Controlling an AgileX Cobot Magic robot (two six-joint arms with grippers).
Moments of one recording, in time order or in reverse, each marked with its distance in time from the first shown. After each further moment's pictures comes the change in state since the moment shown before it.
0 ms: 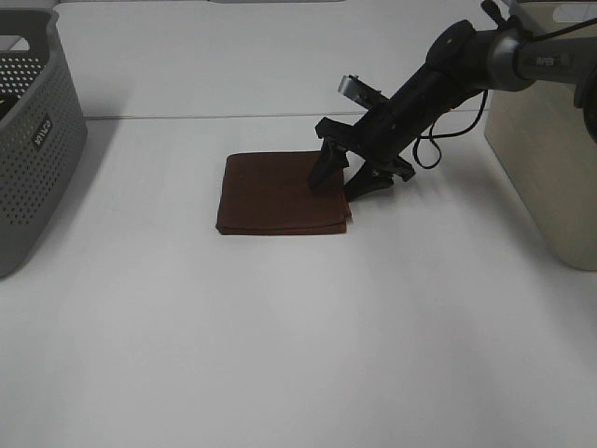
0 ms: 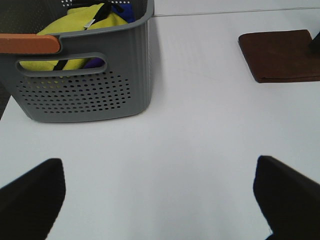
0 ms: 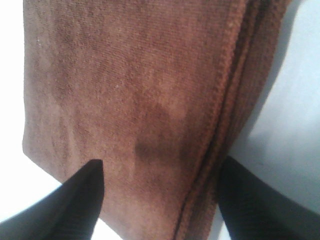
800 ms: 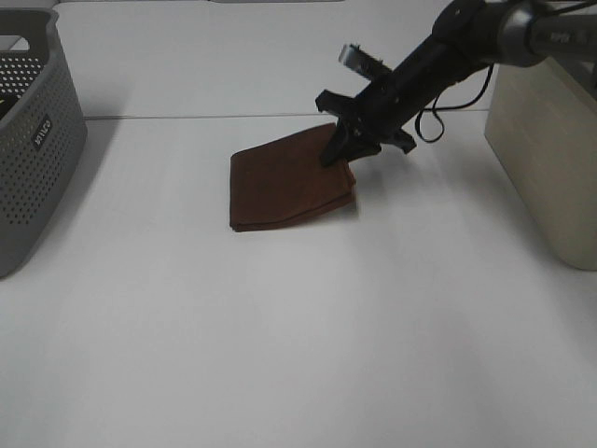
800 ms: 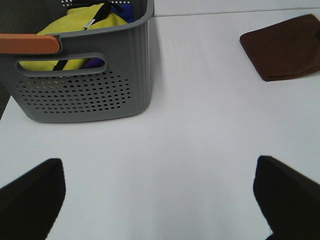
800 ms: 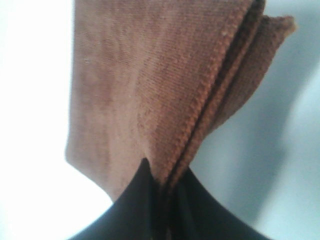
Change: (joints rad) left arm 0.000 0.000 0.000 0.000 0.000 0.000; right arm 0.000 -0.089 -0.023 -0.001 -0.006 -0.025
